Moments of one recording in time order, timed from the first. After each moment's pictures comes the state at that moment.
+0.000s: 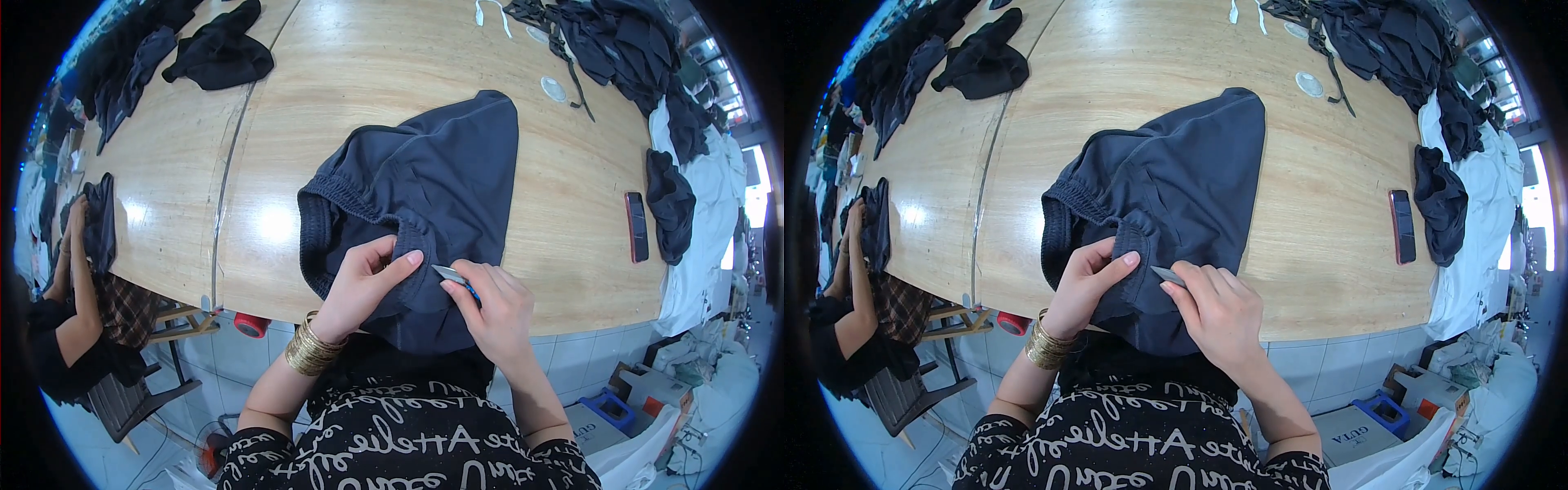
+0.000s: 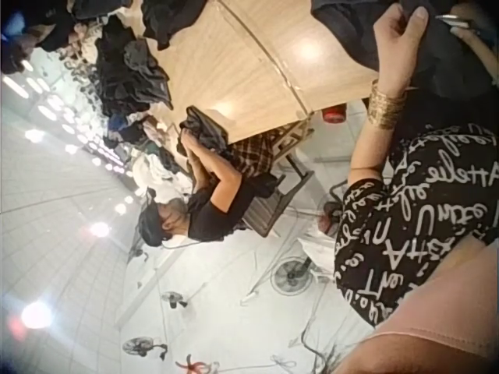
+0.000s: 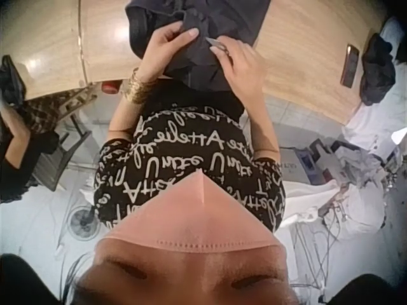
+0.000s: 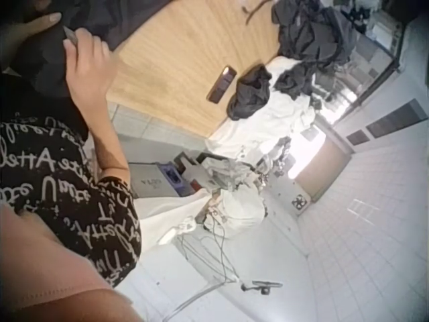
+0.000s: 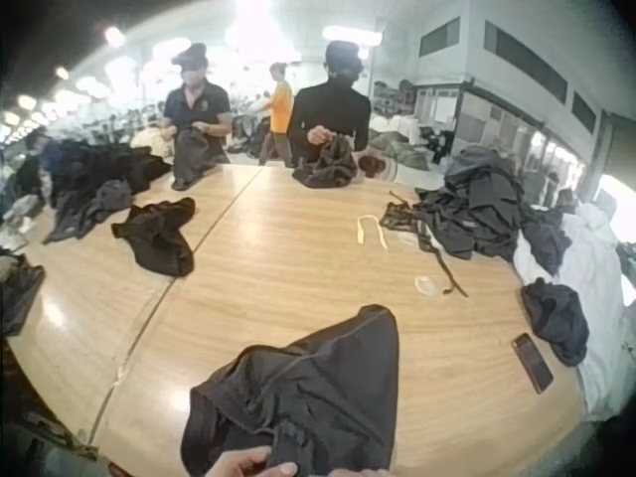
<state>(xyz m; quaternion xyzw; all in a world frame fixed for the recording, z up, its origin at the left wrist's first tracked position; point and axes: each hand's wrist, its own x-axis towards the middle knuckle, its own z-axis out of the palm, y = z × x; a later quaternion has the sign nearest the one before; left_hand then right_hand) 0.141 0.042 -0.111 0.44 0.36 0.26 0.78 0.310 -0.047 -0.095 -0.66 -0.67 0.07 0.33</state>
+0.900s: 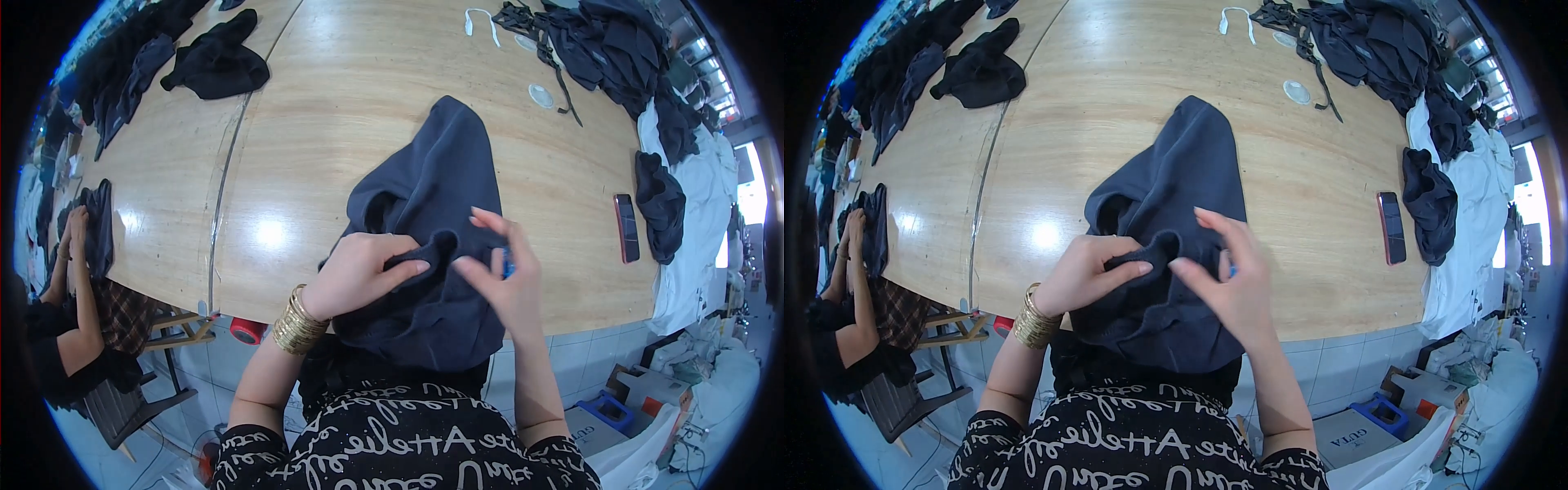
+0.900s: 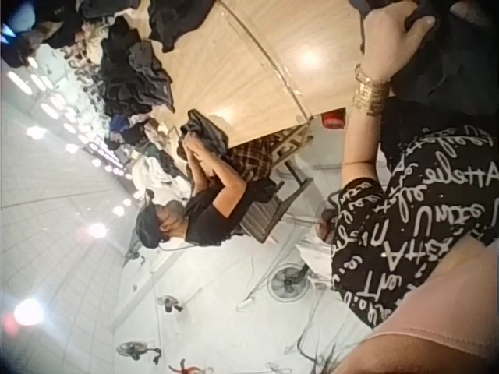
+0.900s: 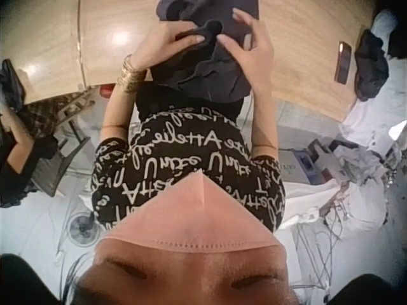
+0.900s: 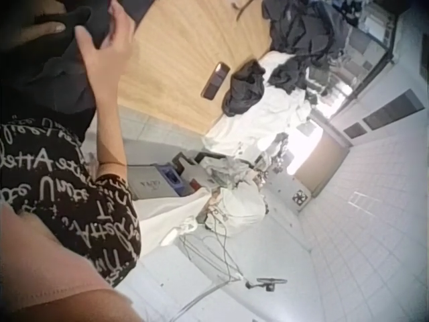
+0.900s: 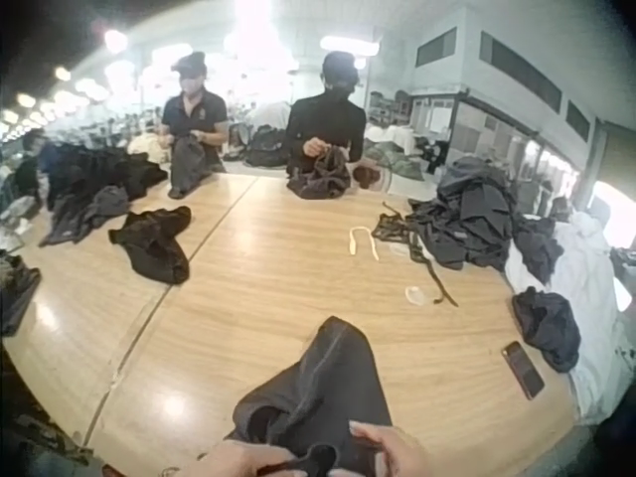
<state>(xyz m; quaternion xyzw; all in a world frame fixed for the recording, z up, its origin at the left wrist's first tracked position) 0.144 0.072 -0.098 0.83 0.29 0.17 0.44 0.329 -0.027 -0.073 -0.70 -0.45 0.29 0.47</state>
